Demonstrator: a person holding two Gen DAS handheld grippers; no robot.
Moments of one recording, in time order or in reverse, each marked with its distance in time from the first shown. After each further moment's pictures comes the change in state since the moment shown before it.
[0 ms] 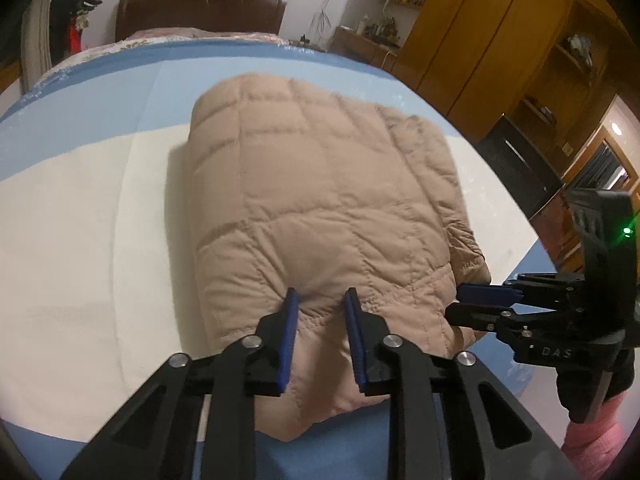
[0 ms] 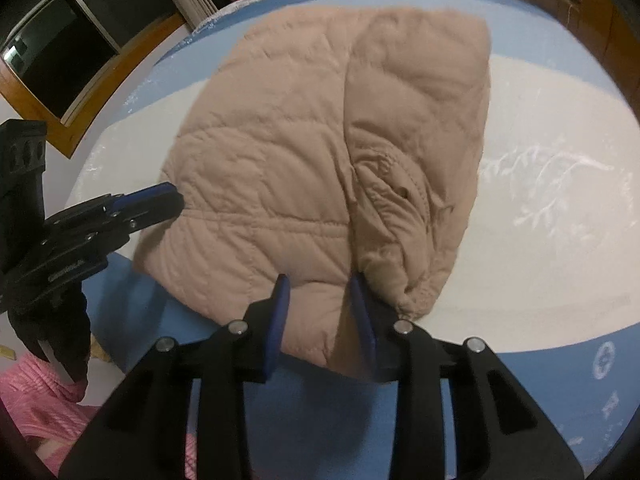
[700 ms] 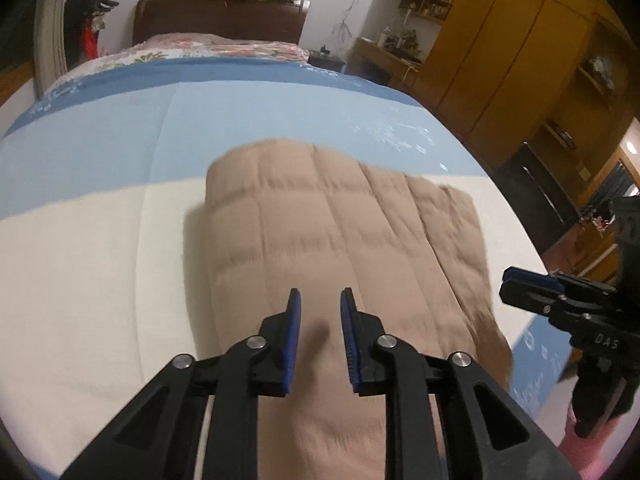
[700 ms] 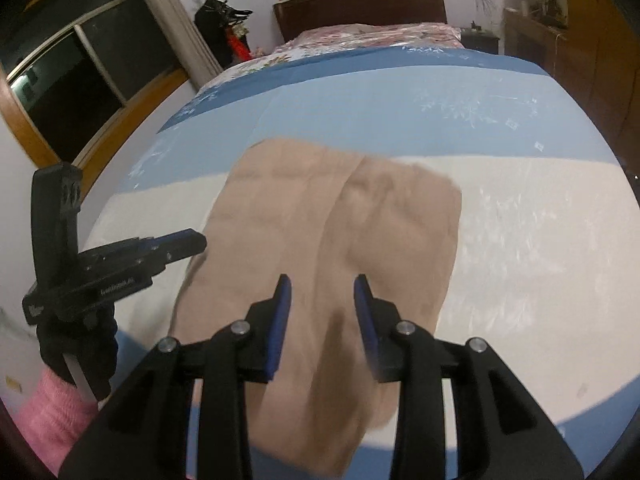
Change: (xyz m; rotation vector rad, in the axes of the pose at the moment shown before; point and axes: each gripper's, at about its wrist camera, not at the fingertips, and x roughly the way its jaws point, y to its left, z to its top) left arm 0.010 0.024 0.095 -0.048 -0.032 0.056; right arm -0.059 -0.035 0.091 0.026 -0.203 0.012
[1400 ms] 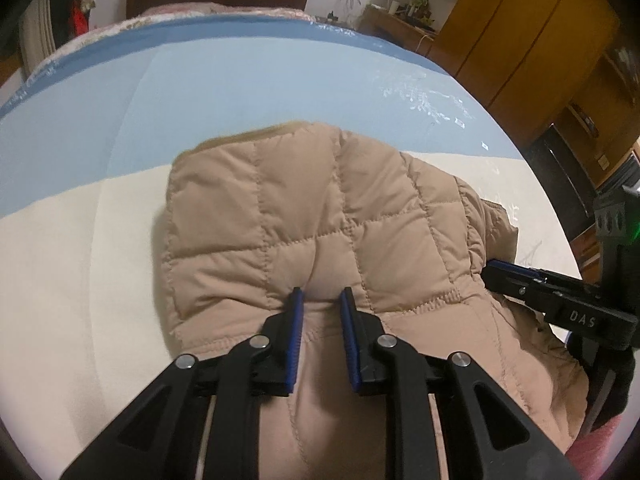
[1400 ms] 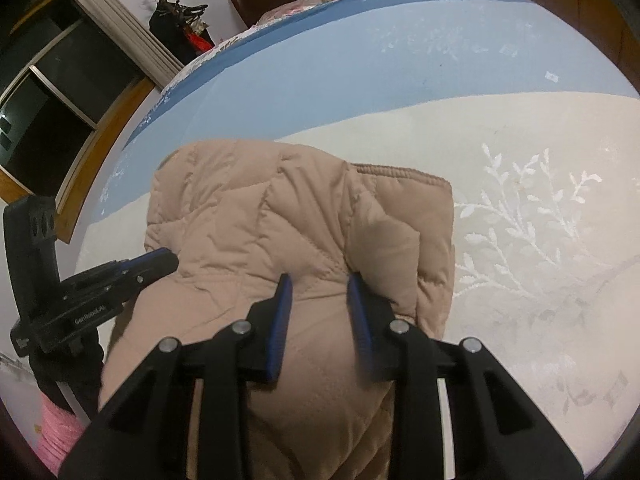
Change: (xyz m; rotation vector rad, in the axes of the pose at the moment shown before) left arm 0.082 0.024 0.025 -0.004 0.118 0.021; right arm 0.096 -0.055 0.011 0.162 0.082 0.022
